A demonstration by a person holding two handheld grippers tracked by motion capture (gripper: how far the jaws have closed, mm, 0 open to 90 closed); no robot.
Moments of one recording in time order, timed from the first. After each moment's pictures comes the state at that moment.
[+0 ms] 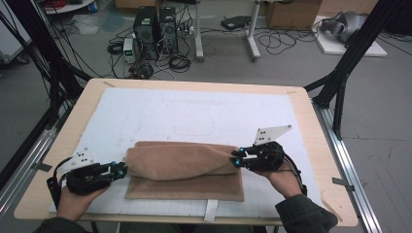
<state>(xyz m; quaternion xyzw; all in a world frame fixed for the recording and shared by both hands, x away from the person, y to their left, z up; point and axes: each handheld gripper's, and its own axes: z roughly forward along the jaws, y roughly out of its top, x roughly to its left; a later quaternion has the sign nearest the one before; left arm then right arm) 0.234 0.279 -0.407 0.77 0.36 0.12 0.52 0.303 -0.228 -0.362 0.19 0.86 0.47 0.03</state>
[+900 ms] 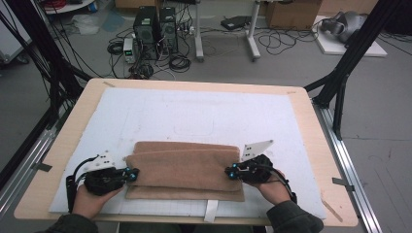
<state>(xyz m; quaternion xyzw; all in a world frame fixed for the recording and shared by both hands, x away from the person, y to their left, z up) 0.242 0.252 -0.415 0.80 0.34 0.11 0.48 0.297 -0.214 -0.408 0.17 0.89 0.42 0.02</state>
